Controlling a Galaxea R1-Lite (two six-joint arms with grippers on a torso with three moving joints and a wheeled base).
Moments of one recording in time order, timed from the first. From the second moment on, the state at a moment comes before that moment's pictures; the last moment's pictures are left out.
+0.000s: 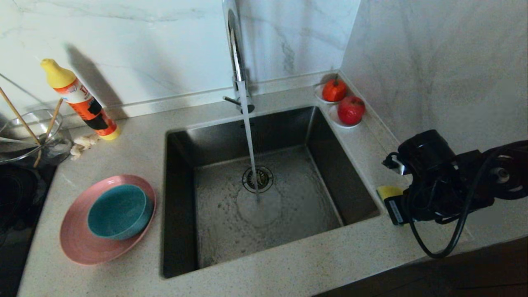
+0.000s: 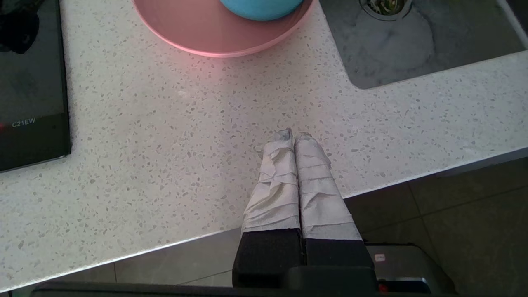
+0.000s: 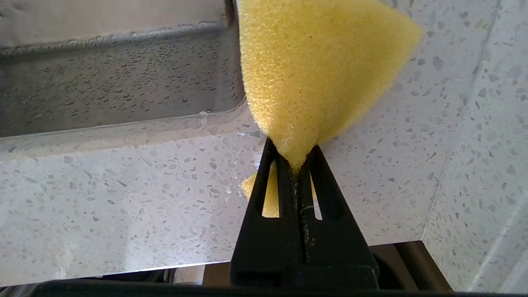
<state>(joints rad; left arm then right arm) -0.01 0.00 -0.12 0.30 -0.02 0.03 0.32 1.75 -1.15 0.33 -0.22 0.16</state>
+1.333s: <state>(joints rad) -0.01 0.00 -0.12 0.30 -0.02 0.03 0.83 1.42 -1.26 0.69 -0.16 0.25</state>
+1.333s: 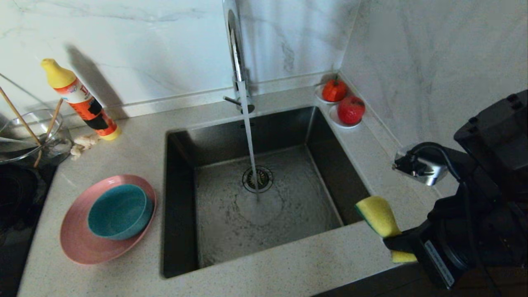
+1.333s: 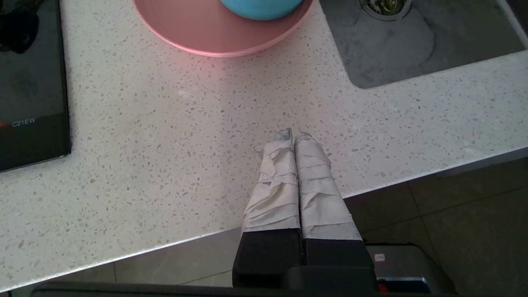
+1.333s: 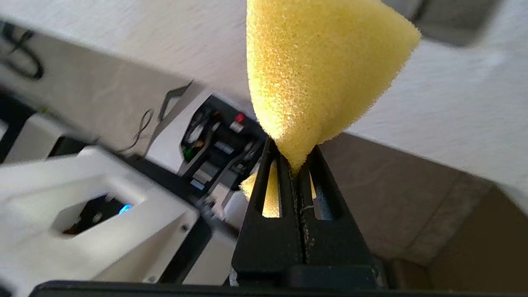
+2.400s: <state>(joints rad) -0.01 0.00 -0.12 0.30 -0.02 0.04 1.09 1.46 -1.30 0.73 -0.16 0.24</state>
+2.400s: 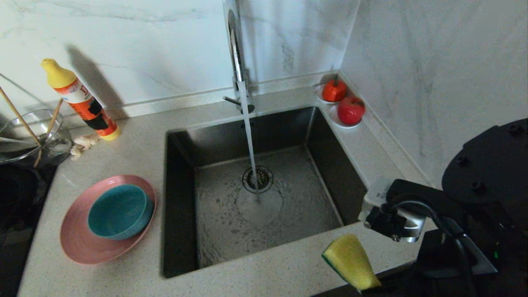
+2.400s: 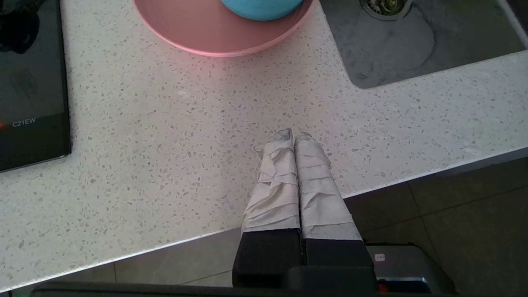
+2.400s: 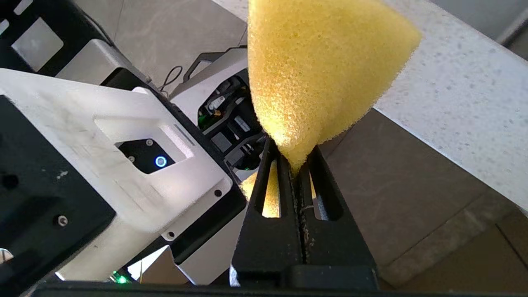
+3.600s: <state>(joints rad) -0.01 0.28 -0.45 0.26 0.12 0.04 1.10 1.48 -1.32 0.76 -0.18 0.25</state>
